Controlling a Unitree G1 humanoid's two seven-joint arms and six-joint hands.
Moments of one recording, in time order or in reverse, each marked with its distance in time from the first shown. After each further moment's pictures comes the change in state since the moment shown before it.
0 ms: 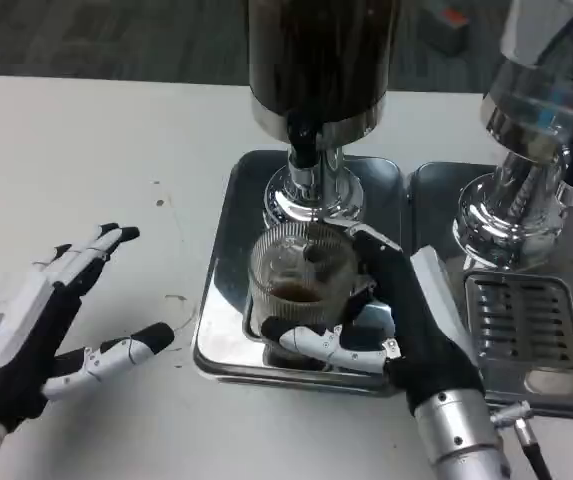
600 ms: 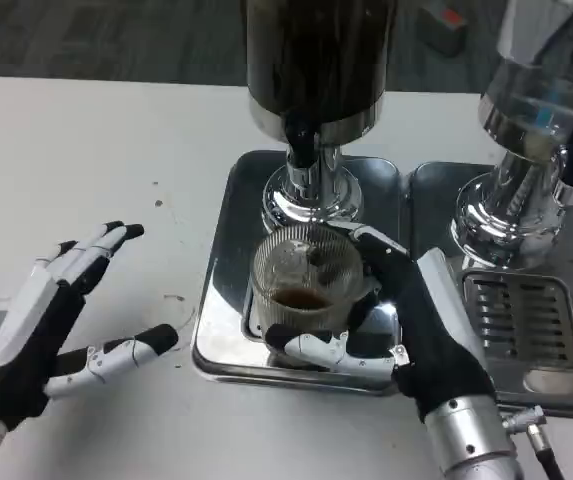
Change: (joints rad) left arm 0.012 0.013 -0.006 -0.044 0.002 0.018 -0.008; right arm 0.035 -0.027 0.003 -0.064 -0.002 0.002 0.030
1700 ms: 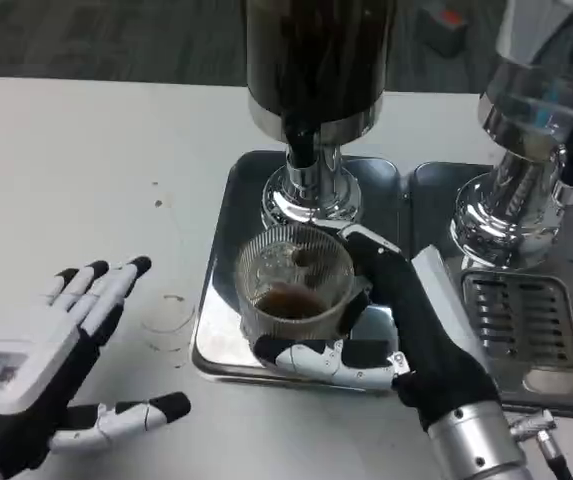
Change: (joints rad) left arm 0.215 0.068 0.009 -0.303 0.143 0.173 -0.044; right arm 0.077 -0.023 0.026 -0.156 -0.001 0.013 0.077
